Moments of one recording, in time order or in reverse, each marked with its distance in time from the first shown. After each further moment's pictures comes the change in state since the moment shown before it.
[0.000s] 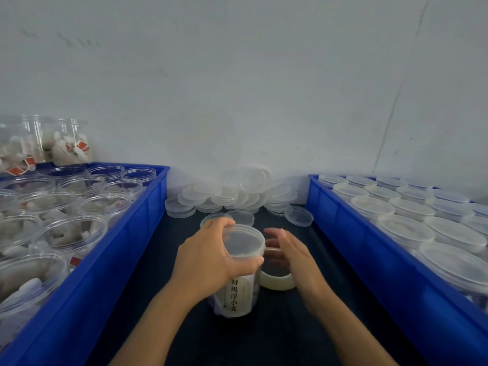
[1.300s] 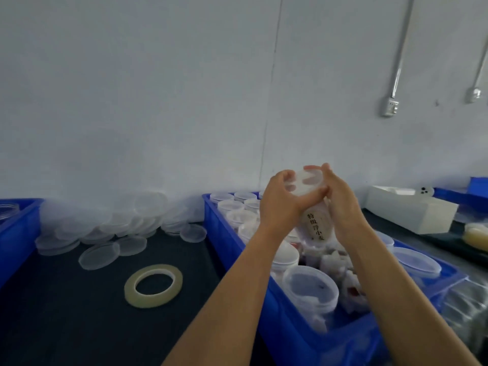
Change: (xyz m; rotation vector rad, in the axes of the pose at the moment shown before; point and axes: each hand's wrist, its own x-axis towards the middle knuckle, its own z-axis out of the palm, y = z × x) left_hand 0.046 0.320 0.124 -0.844 -0.075 0.243; right_hand -0.097 -0.143 -0.245 0.113 0.621 -0.179
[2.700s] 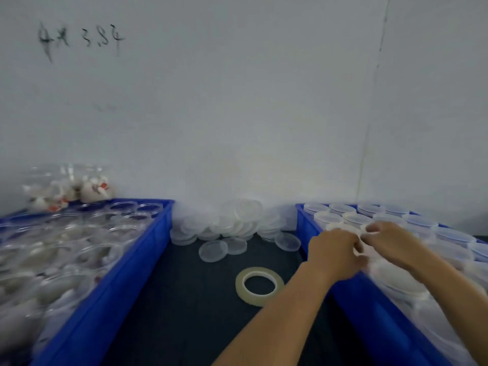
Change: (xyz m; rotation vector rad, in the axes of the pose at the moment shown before) left_hand -0.030 -0.044 -0.092 0.880 -0.290 0.024; right_hand 0.010 0.056 0.069 -0.977 -0.324 0.085
